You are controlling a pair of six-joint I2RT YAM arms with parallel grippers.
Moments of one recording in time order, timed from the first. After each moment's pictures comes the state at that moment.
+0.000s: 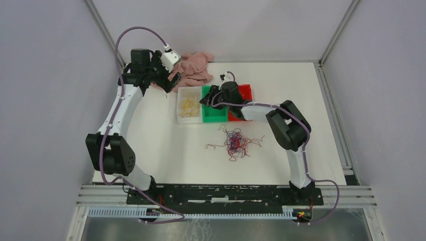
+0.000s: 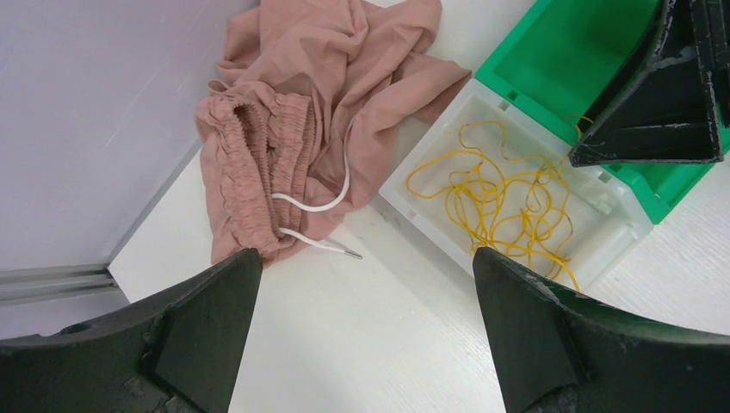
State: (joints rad) left arm -0.09 1.59 1.53 -0.55 0.40 0.69; right arm 0.63 2.11 1.33 0.35 -0.17 0.78
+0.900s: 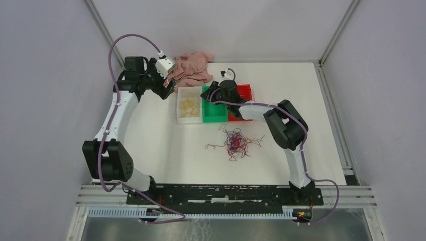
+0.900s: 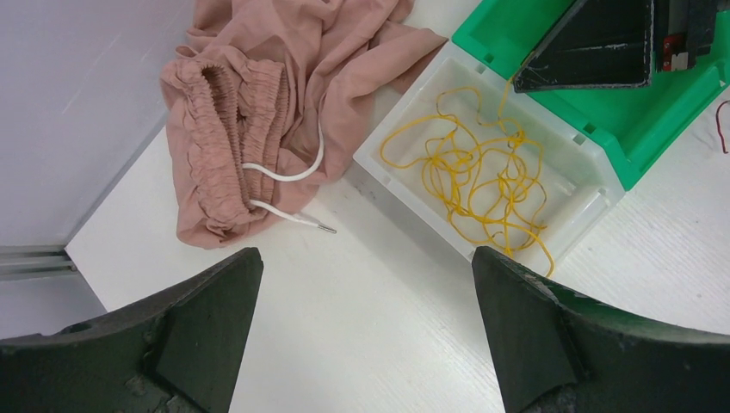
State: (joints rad) left arm -0.03 1.51 1.41 -0.54 0.48 0.69; right arm 0.64 2.14 1.38 0.43 -0.04 0.79
